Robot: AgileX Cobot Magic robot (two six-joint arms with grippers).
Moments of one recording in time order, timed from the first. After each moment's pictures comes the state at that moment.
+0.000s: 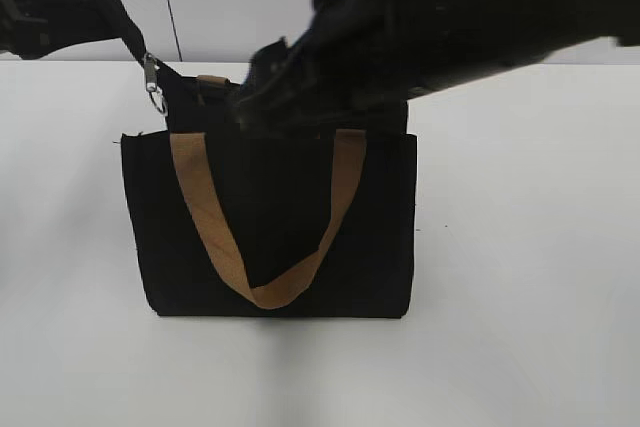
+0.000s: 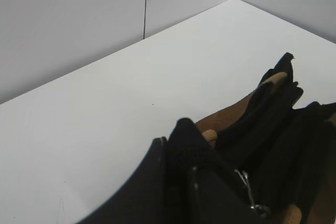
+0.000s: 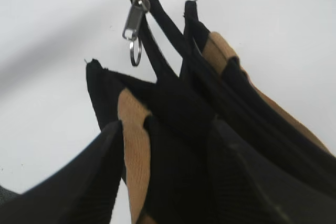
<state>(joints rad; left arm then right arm) -0.03 1.39 -0.88 1.69 -0.80 -1.43 0.77 1.51 -1.10 0.27 0.32 -0.25</state>
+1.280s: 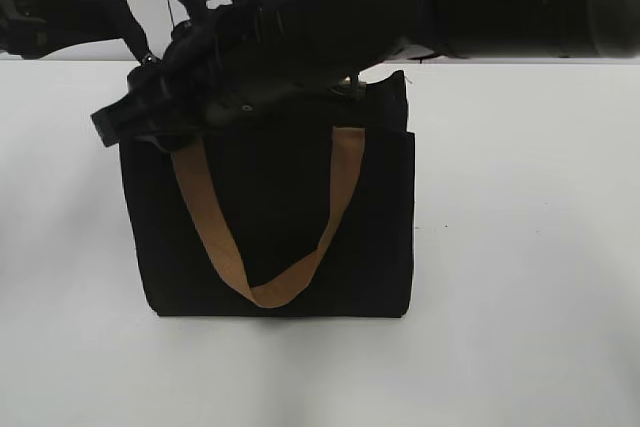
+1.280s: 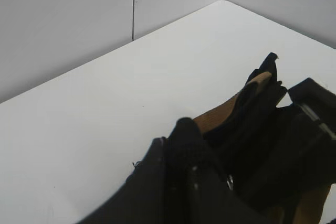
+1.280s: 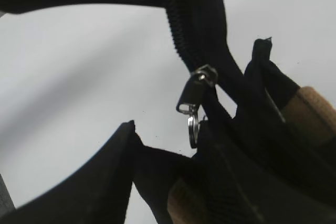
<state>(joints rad) -0.03 1.39 -0.89 1.70 -0.84 -1.43 0.85 1.84 -1.35 0.40 0.27 -0.28</state>
